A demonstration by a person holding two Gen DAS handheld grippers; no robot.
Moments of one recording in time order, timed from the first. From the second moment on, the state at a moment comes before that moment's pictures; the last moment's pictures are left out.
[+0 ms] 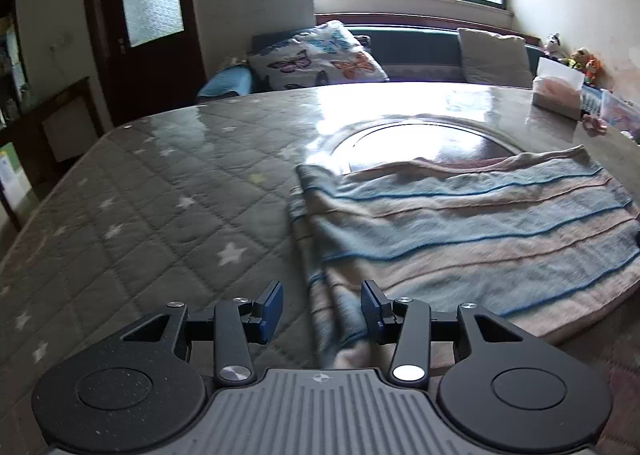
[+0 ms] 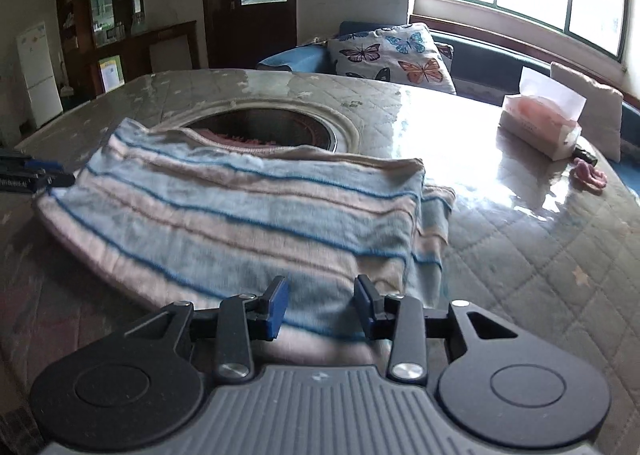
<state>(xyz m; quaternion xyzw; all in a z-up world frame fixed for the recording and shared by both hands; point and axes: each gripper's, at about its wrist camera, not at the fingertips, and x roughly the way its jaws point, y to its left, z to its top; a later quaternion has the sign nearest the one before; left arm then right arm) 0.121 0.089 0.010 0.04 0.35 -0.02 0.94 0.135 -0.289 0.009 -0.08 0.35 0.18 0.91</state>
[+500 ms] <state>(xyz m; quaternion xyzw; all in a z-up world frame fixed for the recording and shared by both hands) 0.103 0.091 0.014 0.00 0.36 -0.03 0.93 0.119 -0.320 0.016 -0.03 0.35 0.13 0.93</state>
